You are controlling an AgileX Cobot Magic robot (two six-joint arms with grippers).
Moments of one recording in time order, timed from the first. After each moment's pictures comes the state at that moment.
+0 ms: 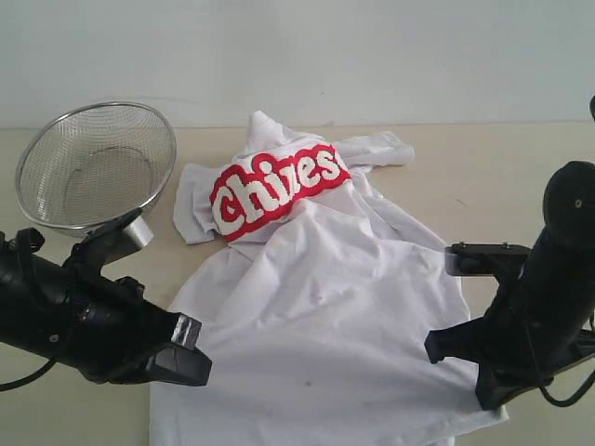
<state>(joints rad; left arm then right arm) -0.37 1.54 -0.59 -1.17 0.64 0.85 0.14 1.76 -0.73 0.22 0.70 0.00</state>
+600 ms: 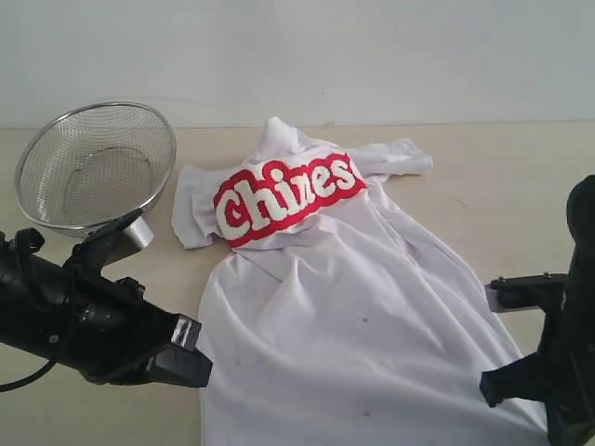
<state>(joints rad) -0.37 1.54 -0.59 -1.17 0.65 0.85 0.09 1.75 -0.70 0.05 0.87 0.07</state>
